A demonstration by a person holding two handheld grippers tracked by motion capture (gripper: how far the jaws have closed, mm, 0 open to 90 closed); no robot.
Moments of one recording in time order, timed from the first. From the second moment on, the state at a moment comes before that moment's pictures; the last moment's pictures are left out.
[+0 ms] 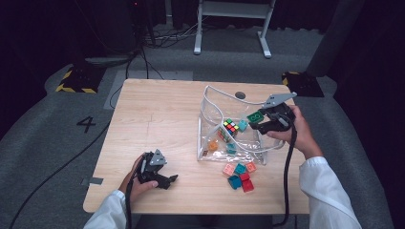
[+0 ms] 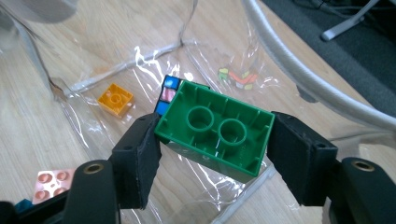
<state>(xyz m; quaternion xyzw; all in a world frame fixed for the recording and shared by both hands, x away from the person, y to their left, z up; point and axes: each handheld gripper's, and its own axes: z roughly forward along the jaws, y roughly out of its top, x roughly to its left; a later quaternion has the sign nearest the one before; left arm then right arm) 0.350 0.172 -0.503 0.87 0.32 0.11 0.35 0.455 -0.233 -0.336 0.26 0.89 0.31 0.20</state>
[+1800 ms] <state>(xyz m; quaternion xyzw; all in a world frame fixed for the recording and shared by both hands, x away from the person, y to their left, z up) 0.350 0.172 -0.503 0.88 0.32 0.11 0.35 0.414 -0.284 -0.334 0.25 0.89 0.33 0.21</state>
